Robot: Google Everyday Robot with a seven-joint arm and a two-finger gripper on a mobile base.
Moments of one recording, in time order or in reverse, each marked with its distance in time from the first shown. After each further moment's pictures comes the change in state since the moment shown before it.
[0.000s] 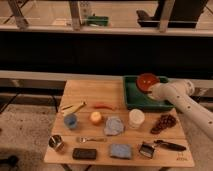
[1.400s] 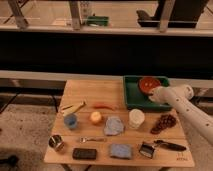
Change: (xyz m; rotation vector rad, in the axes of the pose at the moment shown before) arm 0.018 0.013 0.027 0.005 0.003 0.066
